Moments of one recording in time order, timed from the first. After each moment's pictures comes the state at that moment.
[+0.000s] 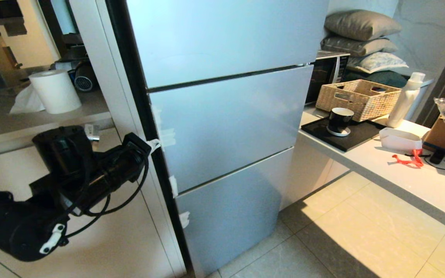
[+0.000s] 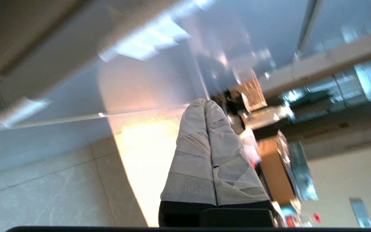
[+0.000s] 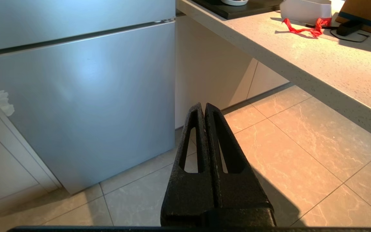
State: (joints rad) left arm -0.29 1.74 -0.64 -1.09 -0.02 -0.92; right arm 0.00 0.00 0.00 0.00 -0.01 -0.02
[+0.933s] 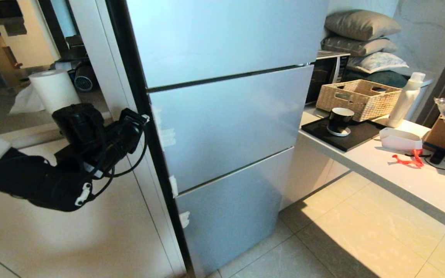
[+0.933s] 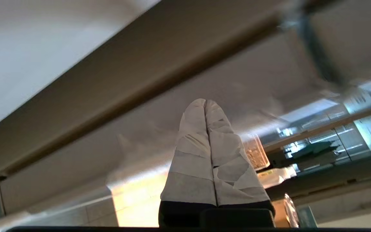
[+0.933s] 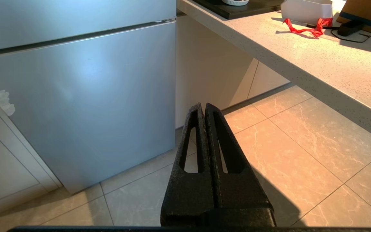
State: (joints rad) left arm -0.21 1.92 -0.94 -1.09 0.07 -0.92; right arm 0.00 0.00 0.00 0.00 -0.01 -0.02
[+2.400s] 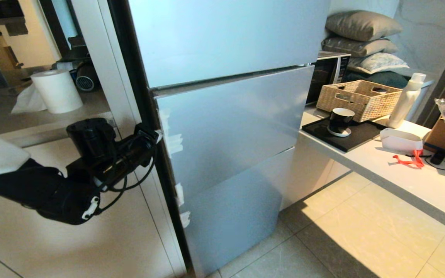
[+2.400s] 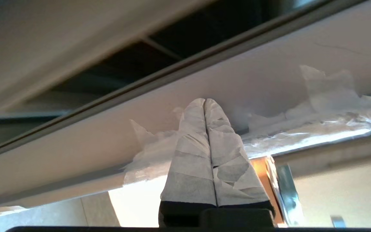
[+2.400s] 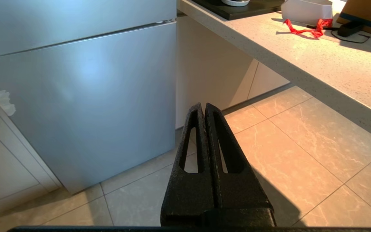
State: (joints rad) left arm -0.28 1.94 -0.84 -1.14 -0.09 -0.99; right arm 0.00 0.00 0.00 0.00 -0.01 -0.02
